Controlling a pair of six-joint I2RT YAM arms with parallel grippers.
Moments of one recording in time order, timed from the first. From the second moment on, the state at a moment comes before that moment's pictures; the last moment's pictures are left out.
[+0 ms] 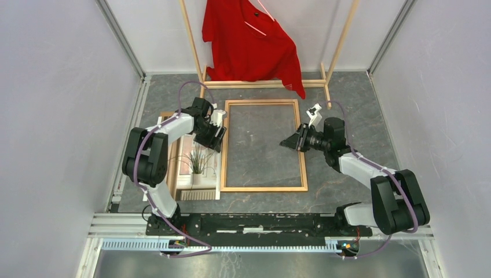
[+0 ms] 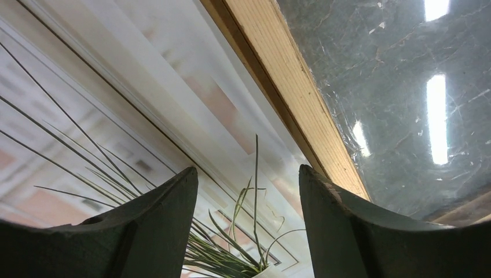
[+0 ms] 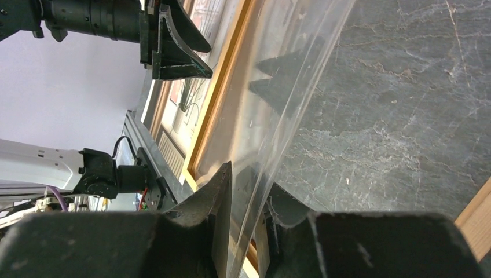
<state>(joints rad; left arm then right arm) -0.27 1.78 1.13 -0.61 0.26 0.23 0.25 1.32 0.53 0.36 -0.73 0.62</state>
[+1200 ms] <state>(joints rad) -0.35 1.79 1.13 -0.60 0.16 0.23 0.27 1.34 0.38 0.69 -0.68 0.94</state>
